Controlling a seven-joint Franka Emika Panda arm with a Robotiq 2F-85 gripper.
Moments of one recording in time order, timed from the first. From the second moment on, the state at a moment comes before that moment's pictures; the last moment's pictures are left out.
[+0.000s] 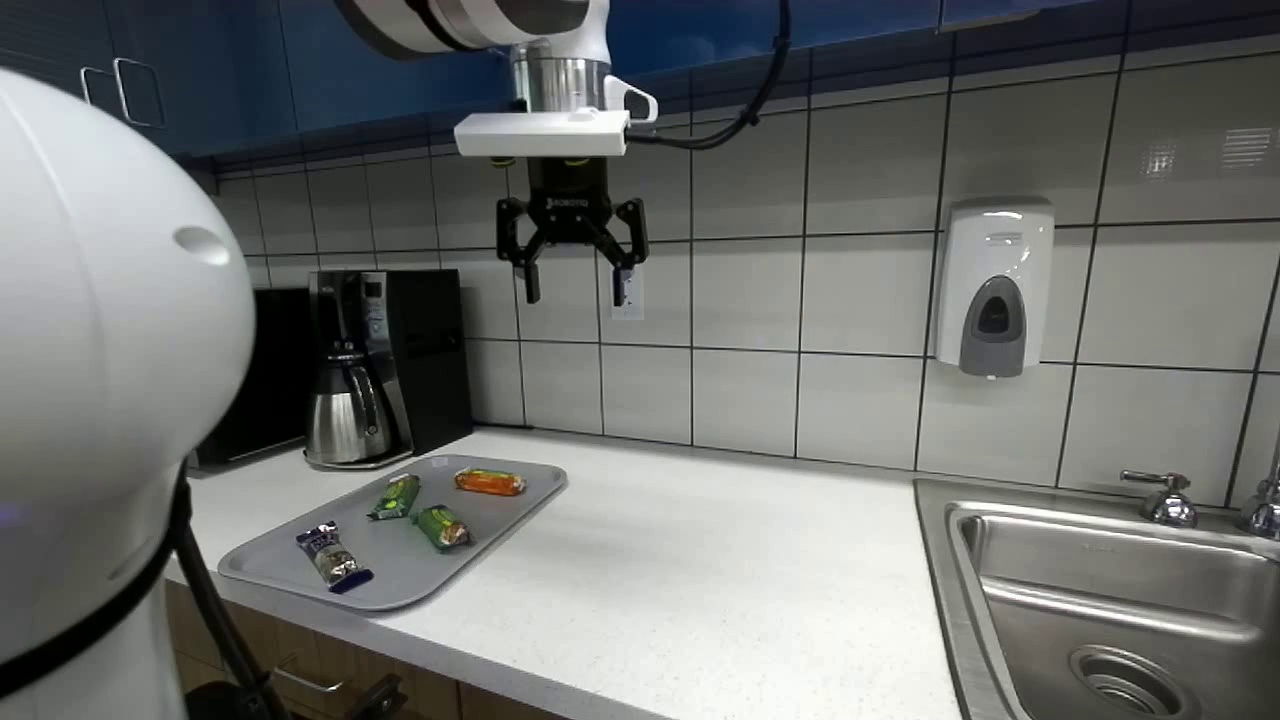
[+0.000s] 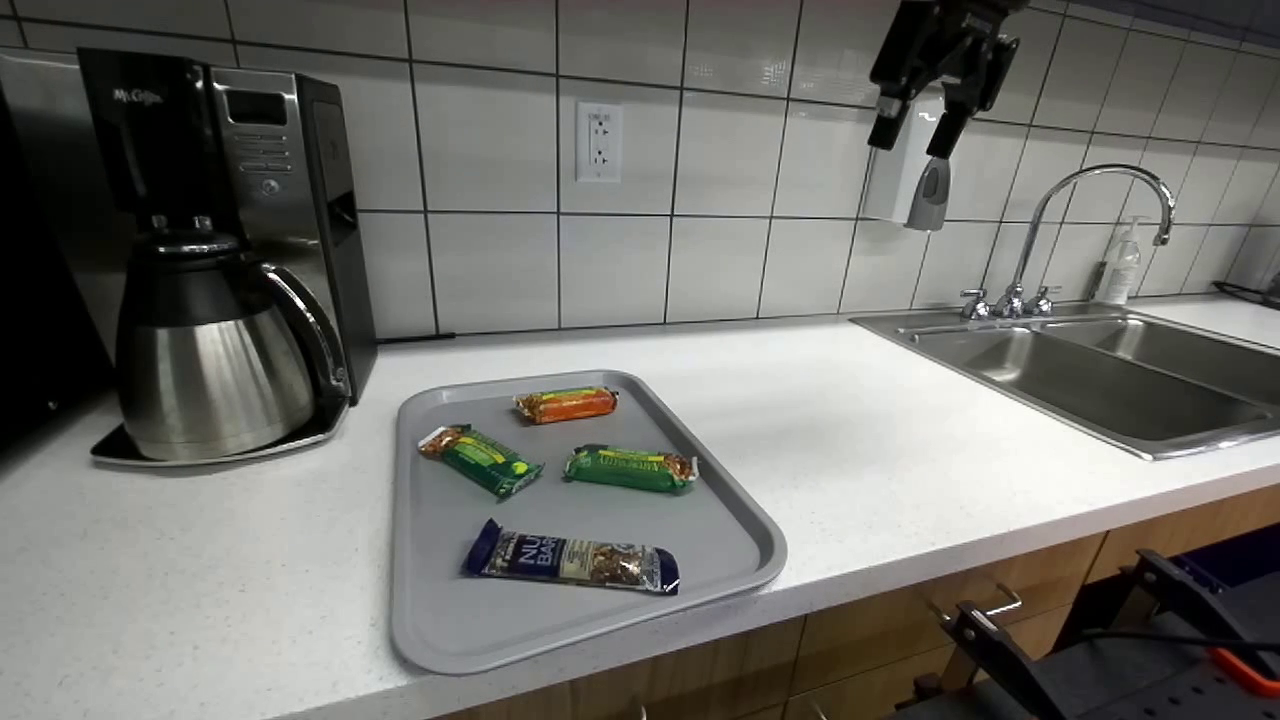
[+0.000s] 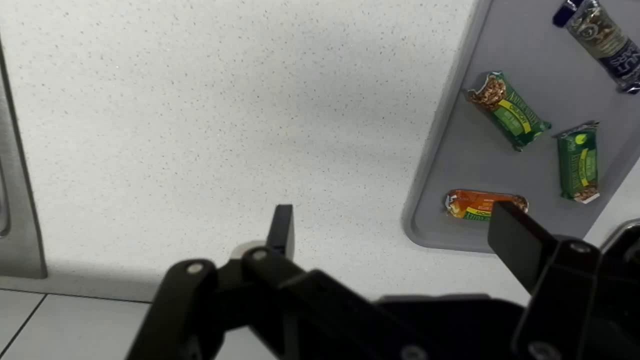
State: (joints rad) arm 0.07 -0.49 -0.08 -2.54 0.05 2.24 -0.32
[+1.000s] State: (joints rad) arm 0.15 -0.30 0.05 -2.57 0.08 2.50 -0.13
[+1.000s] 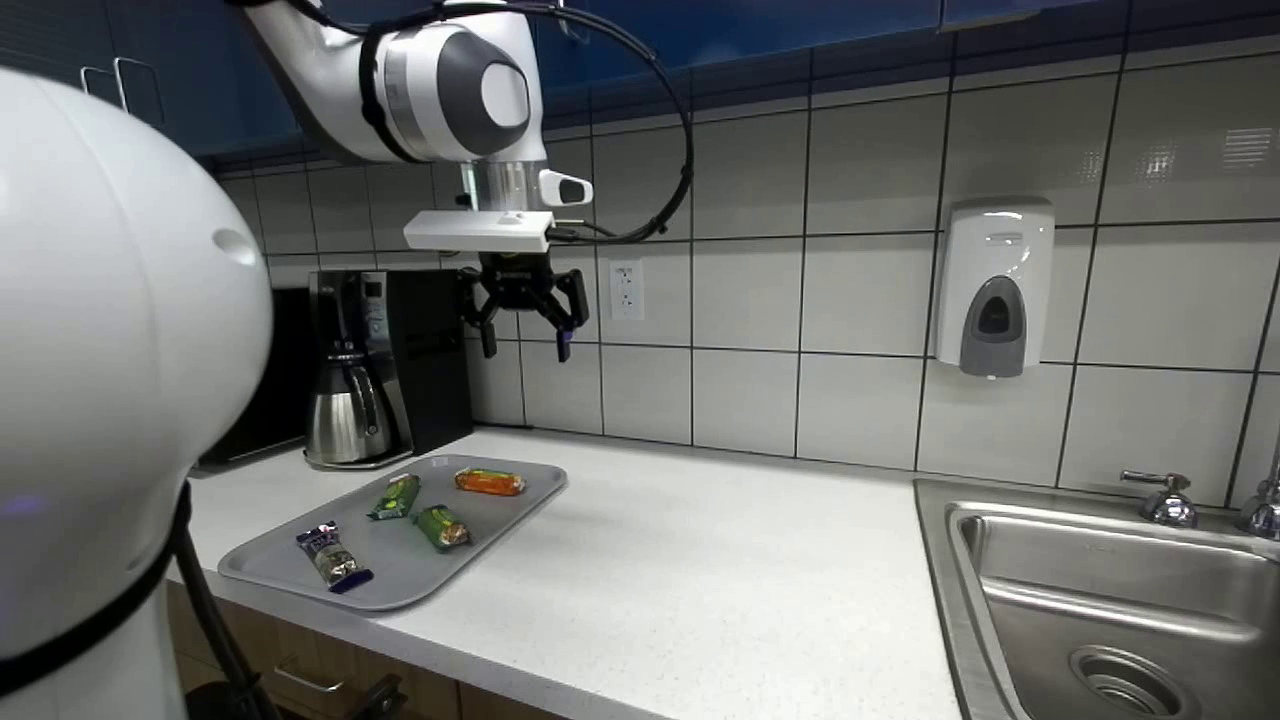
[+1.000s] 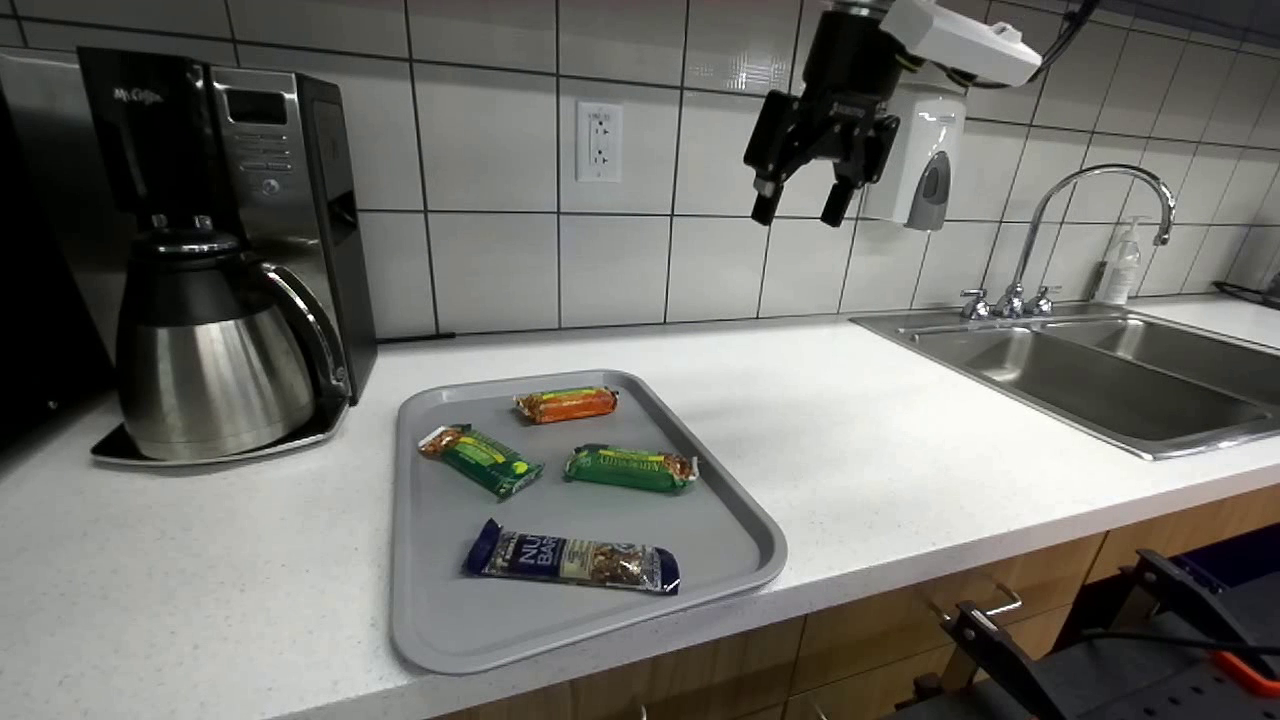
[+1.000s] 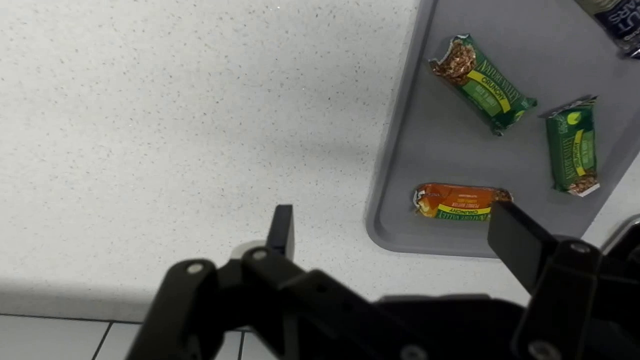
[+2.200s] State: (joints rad) arm 0.22 -0.07 0.16 -2.43 0.07 2.52 -0.04
